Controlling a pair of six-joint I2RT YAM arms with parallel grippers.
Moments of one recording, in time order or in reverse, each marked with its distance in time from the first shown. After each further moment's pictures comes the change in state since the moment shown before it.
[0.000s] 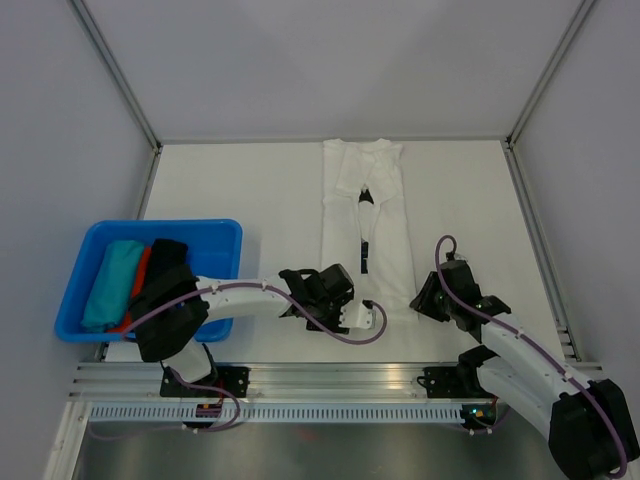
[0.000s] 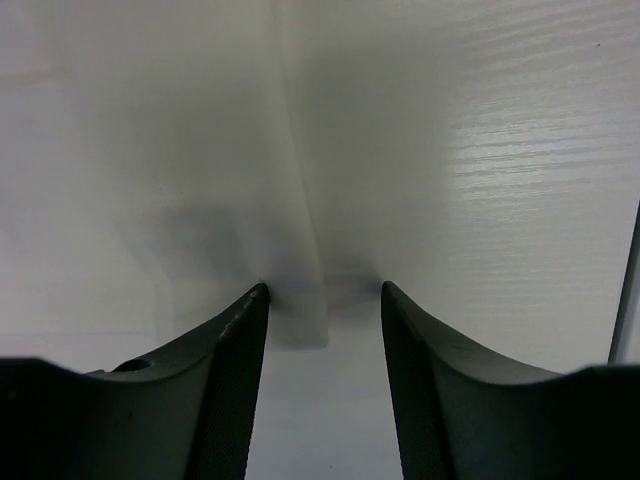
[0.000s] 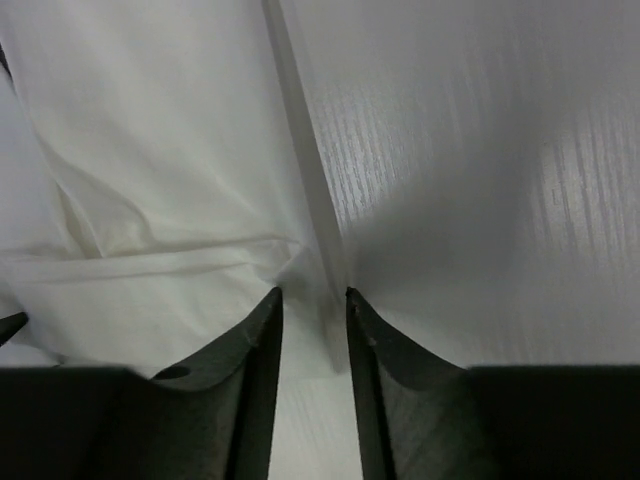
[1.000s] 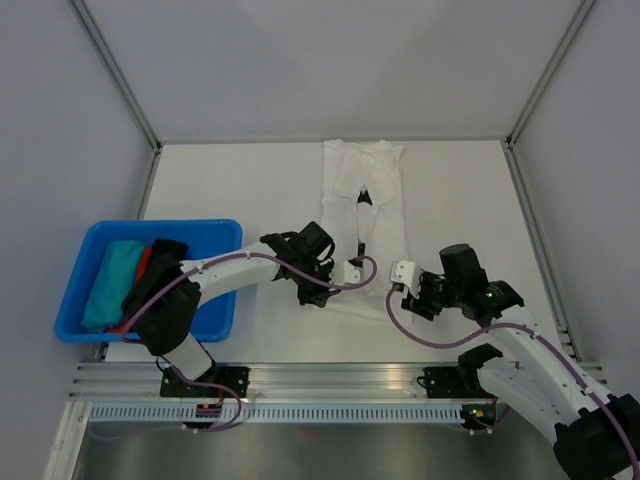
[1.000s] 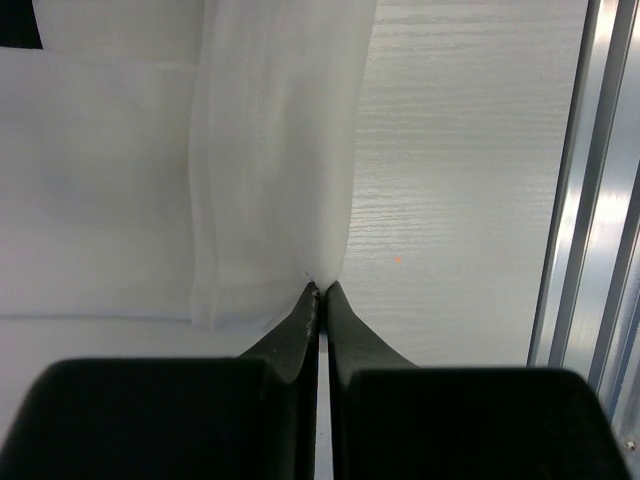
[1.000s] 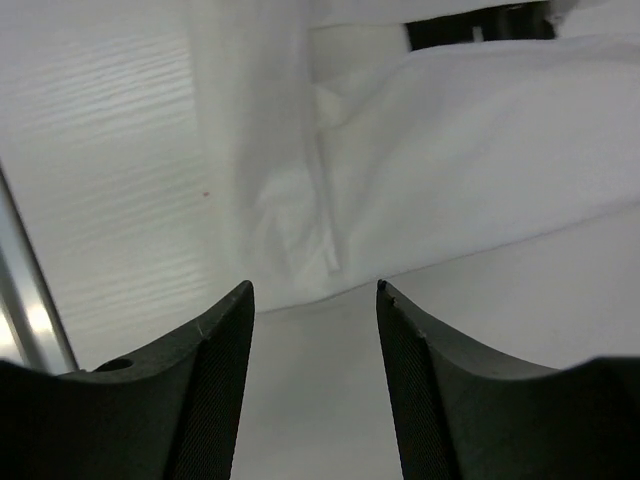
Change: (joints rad) left arm 0.264 0.021 0.134 -0.184 0.349 -0.016; right arm 0.015 -0.038 0.267 -0.216 -0.457 -1.495
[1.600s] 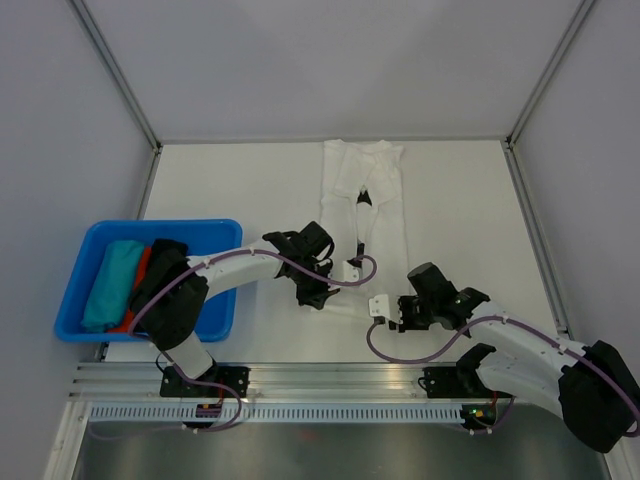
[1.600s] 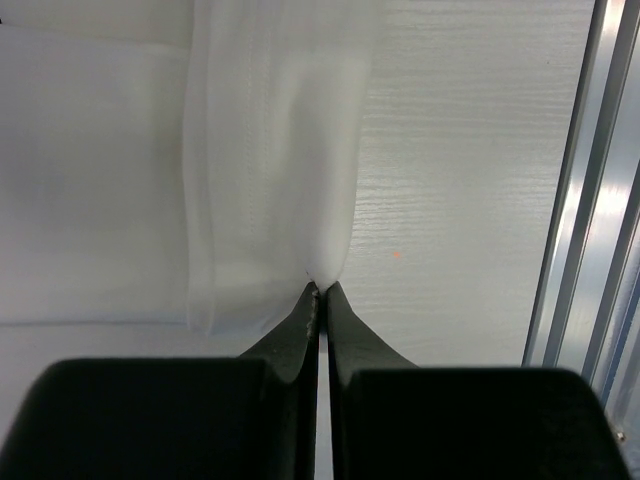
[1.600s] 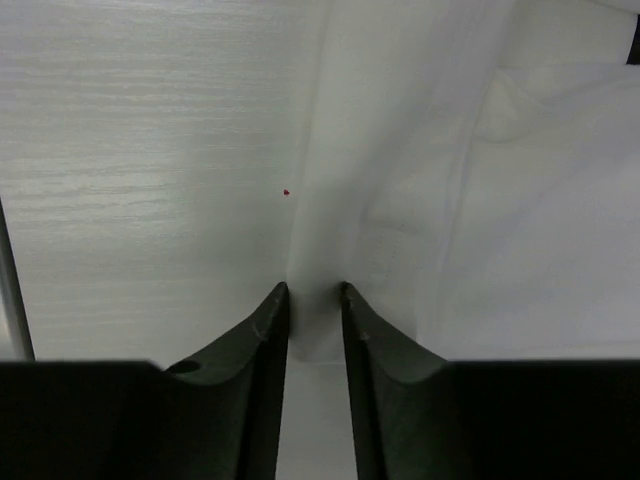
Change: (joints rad) left arm 0.021 0.045 0.014 -0.028 0.026 0.001; right arm 0.262 0.180 -0.174 0.129 0.129 -0.206
